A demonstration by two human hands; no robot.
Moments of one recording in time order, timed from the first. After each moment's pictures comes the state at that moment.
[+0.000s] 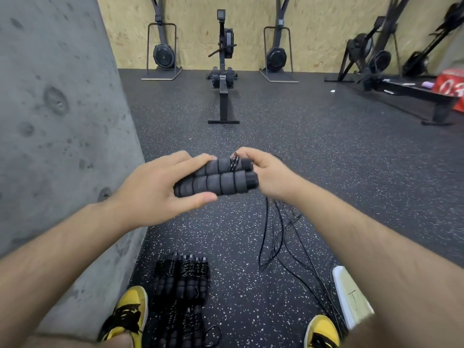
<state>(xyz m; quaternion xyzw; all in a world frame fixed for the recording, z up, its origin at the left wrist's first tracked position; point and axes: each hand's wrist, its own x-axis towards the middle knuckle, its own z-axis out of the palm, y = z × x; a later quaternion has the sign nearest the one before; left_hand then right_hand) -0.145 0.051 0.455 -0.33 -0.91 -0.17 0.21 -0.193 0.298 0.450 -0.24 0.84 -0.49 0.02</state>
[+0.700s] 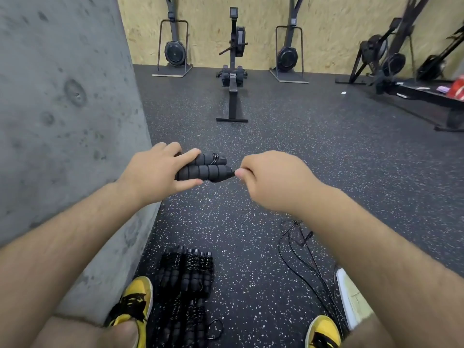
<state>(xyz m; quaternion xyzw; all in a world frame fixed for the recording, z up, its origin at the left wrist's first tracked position) -0.184 0.019 0.431 -0.18 -0.95 0.07 0.24 -0.136 0.277 0.492 -0.23 0.97 -0.02 -0.10</state>
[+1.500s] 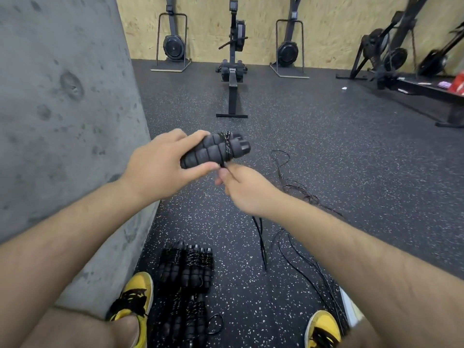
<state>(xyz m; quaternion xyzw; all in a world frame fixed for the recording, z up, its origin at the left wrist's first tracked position) -0.160 0.044 0.450 -0.16 -0.94 -0.13 0.26 -0.157 0.247 0.437 -0.20 0.90 -0.38 0.05</state>
